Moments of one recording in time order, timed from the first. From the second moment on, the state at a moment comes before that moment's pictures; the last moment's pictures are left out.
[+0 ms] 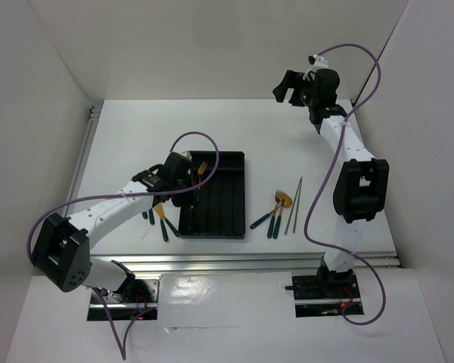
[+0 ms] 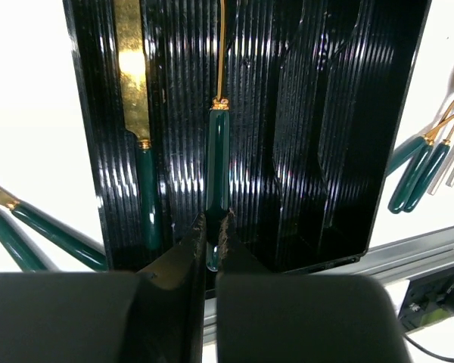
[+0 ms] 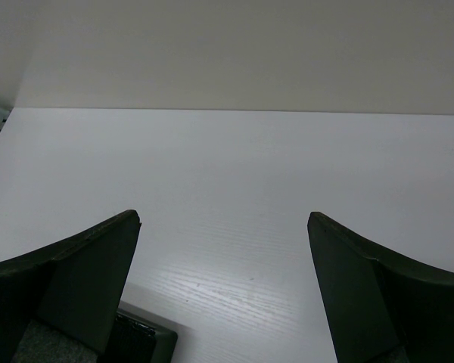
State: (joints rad) left arm -0.56 1.38 0.97 -0.55 0.01 -0.70; right arm 0.06 1.93 1.70 0.00 -0.26 0.27
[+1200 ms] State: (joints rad) left arm -0.68 1.56 1.00 -0.63 -0.11 -0.91; right arm 0.06 1.93 1.70 0.00 -0.26 0.27
